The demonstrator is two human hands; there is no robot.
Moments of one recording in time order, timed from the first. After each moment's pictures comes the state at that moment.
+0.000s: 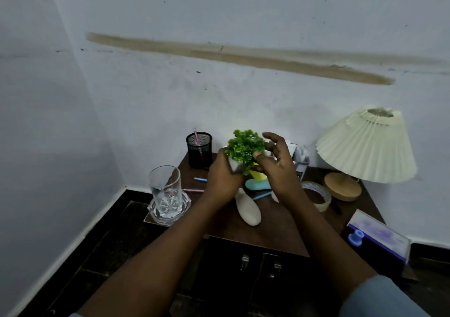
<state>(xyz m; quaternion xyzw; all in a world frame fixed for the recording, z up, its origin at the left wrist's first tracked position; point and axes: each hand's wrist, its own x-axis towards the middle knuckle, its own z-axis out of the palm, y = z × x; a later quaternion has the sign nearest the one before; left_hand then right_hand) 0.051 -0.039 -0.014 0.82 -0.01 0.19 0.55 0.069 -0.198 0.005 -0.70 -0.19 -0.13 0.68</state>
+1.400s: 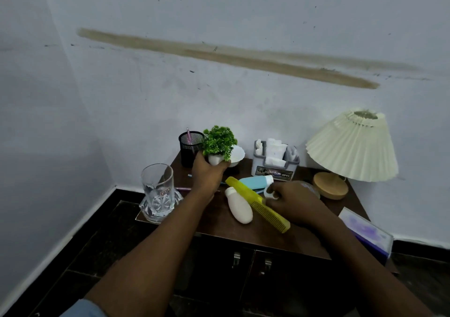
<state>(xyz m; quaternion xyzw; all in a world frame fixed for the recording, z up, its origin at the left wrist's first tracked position) 0.073 -0.034 -0.027 0.67 0.10 0.22 0.70 0.031 -0.265 0.001 -0.98 -0.16 -0.01 0.11</state>
